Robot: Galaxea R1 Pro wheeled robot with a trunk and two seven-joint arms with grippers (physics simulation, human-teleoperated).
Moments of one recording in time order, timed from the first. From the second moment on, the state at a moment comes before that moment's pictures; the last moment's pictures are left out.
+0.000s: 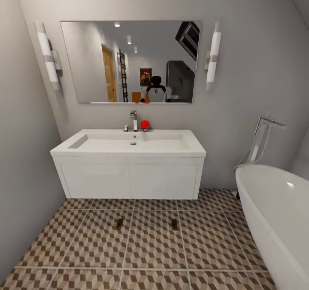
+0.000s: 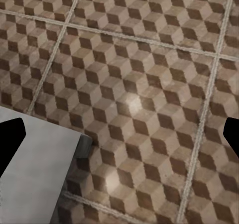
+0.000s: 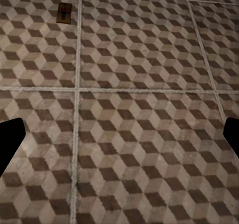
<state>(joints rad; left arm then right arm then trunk) -0.37 0.11 -0.23 0.08 0.44 -0.41 0.09 -0.34 -0.03 -0.01 0.07 0.07 -0.64 -0.15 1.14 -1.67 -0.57</state>
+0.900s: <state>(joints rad) -0.37 0.10 -0.23 0.08 0.44 -0.40 0.09 -0.34 -0.03 -0.01 0.07 0.08 -0.64 -0.15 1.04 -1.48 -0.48</state>
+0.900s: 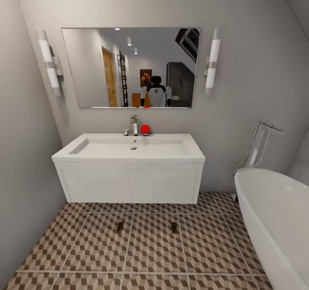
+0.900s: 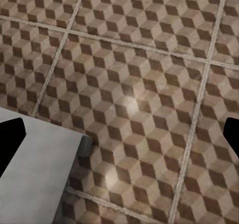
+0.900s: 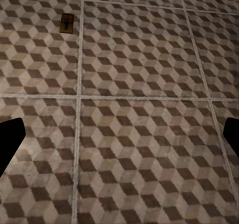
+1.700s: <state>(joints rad) -0.37 0.10 -0.23 0.08 0.44 -0.40 0.10 -0.34 -0.03 -0.01 0.07 0.08 -0.64 -0.15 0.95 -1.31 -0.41</state>
